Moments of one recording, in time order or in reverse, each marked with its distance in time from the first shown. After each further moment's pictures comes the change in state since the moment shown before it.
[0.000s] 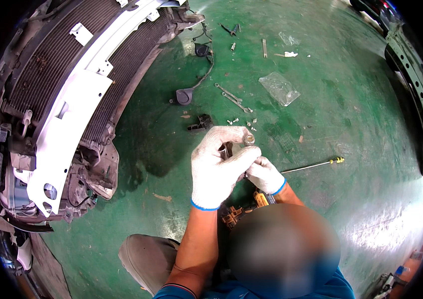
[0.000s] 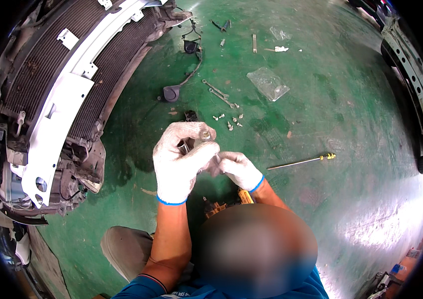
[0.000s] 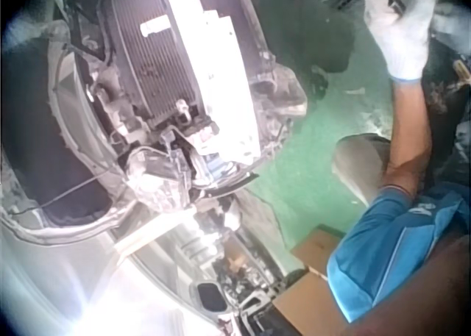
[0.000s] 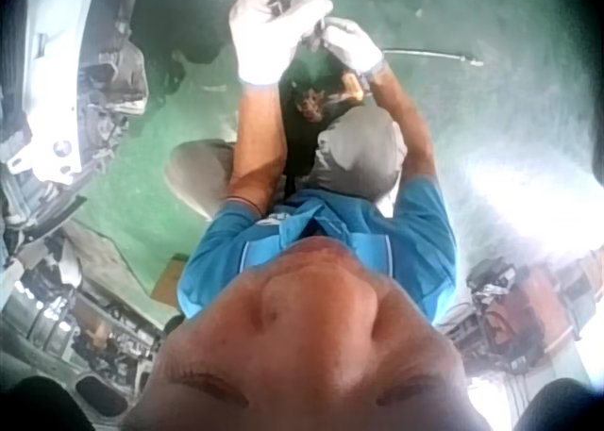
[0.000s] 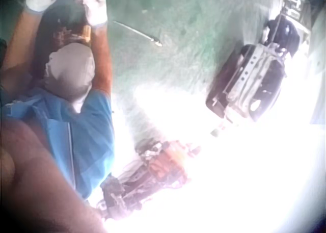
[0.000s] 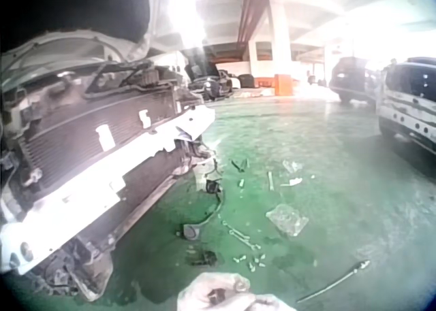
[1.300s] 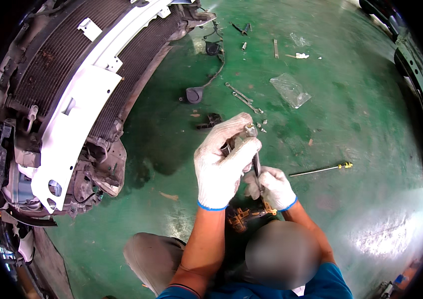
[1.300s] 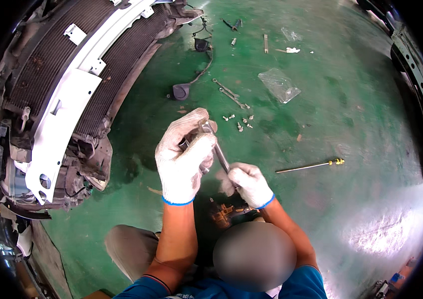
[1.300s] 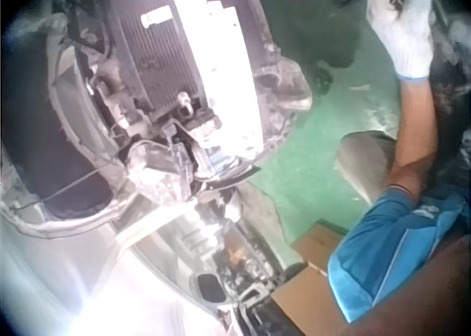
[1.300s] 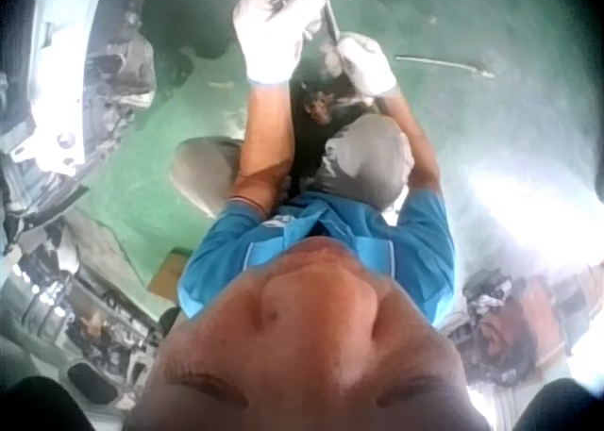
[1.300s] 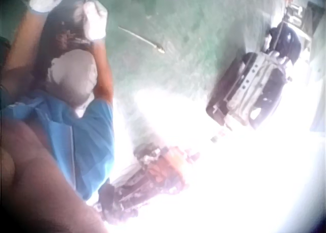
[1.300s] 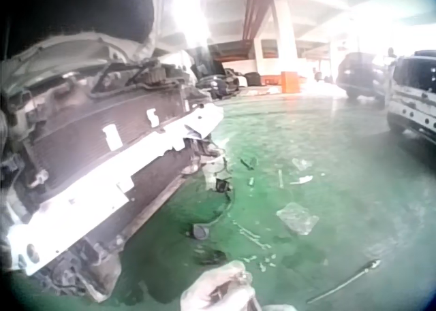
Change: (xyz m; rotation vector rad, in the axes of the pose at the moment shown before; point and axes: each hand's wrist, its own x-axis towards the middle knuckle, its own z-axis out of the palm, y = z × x) left_hand 0.007 0.004 -0.002 -0.182 0.115 -0.114; right_hand -0.028 -0.017 0.033 -0.059 0.141 0.075
